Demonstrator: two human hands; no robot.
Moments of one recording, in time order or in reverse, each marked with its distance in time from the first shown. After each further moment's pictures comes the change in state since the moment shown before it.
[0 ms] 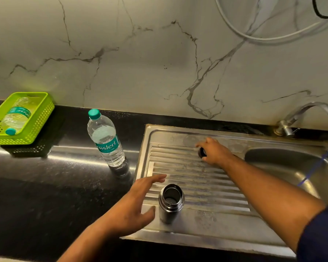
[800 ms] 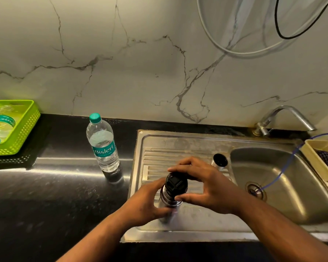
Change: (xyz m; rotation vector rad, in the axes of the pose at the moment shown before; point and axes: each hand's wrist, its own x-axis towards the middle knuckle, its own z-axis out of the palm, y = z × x) left_hand 0.025 -0.009 0.018 -0.074 0.027 0.175; right_hand -0.200 -0.110 -0.073 0.622 0.140 -0.513
